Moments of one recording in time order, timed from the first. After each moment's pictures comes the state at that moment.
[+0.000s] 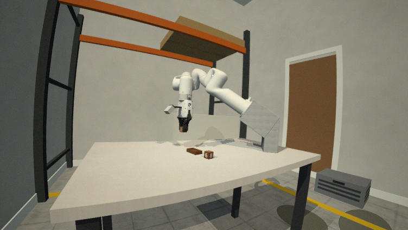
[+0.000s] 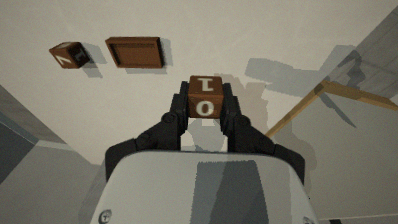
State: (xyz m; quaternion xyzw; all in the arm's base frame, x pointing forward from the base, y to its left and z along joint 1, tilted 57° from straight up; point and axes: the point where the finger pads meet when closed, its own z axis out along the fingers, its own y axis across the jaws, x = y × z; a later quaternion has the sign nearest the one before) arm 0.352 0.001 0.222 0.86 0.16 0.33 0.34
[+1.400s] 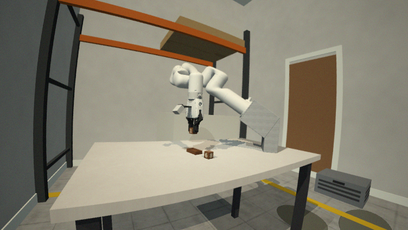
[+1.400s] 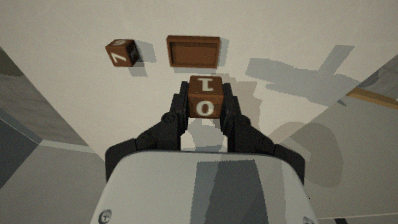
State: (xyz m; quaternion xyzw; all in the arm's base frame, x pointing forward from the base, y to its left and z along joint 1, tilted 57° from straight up) arm 0.345 0.067 0.159 0.86 0.16 0.33 0.34
